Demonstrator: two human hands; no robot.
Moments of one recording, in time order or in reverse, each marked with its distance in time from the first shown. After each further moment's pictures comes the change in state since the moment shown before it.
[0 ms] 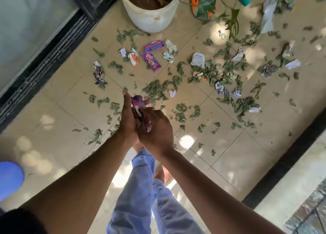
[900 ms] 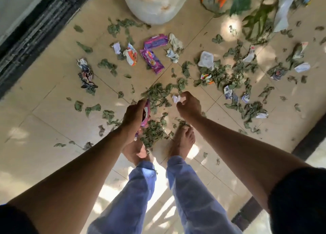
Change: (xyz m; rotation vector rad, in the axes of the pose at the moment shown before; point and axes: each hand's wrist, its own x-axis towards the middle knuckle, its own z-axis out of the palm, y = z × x) left_hand 0.124 0.035 -0.027 0.601 0.170 -0.076; right_hand 0.182 0.152 0.031 -0.274 -0.108 0.515
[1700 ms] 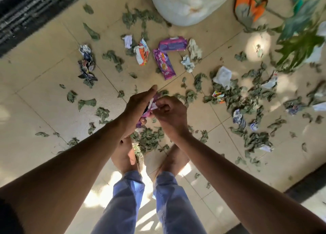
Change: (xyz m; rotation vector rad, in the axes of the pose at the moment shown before) left_hand 0.067 0.022 0.009 -0.202 -0.126 0.123; right_hand 0.003 -0.057 0.037 0.343 -0.104 -0.398
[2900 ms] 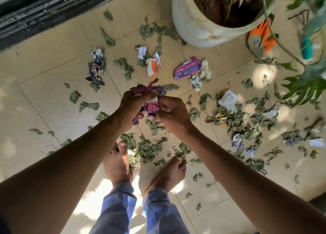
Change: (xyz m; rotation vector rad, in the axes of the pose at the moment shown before) left_hand 0.029 0.022 -0.030 -0.203 0.124 0.165; right_hand 0.047 -0.047 -0.007 -0.030 -0.345 -0.106
